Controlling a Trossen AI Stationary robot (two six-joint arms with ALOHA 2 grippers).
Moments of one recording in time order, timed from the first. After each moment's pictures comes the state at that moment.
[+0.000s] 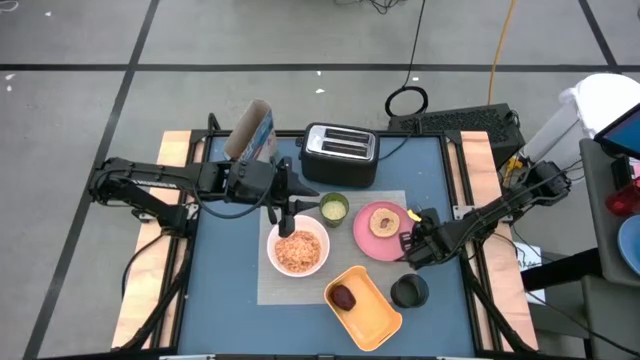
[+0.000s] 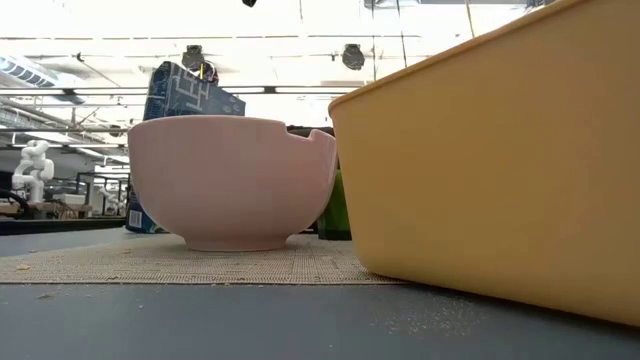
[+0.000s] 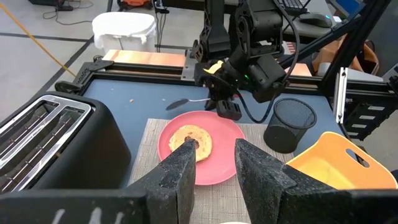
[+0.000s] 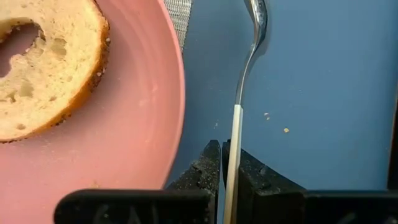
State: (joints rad) left arm -0.07 1.36 1.32 -0.37 -0.11 -0.08; right arm 0.48 1.32 0.57 -1.00 0.36 1.87
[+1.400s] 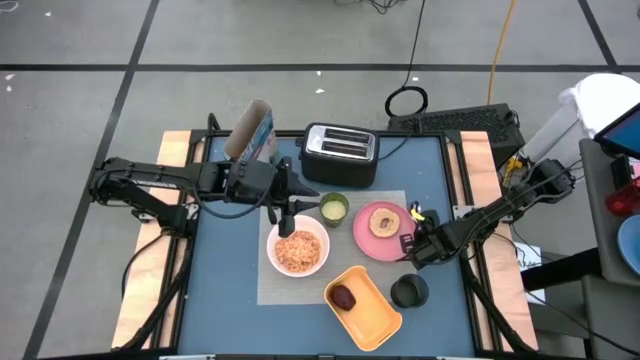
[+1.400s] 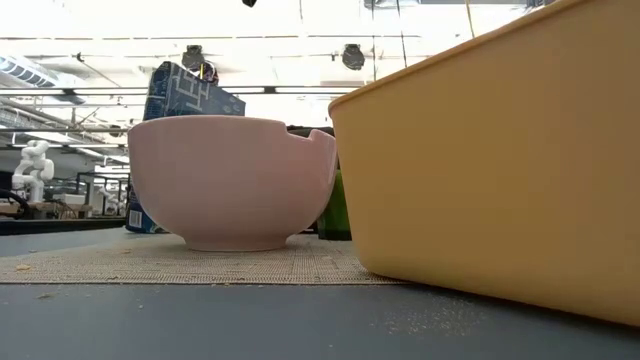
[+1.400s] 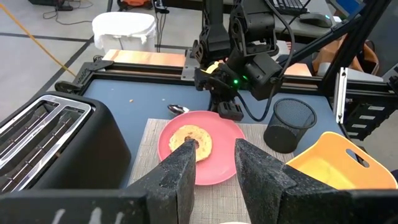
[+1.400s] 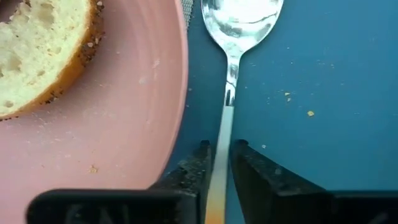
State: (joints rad) left arm -0.07 1.36 1.32 -0.37 -0.11 -0.08; right arm 0.48 1.29 0.47 -0.82 0.29 1.86
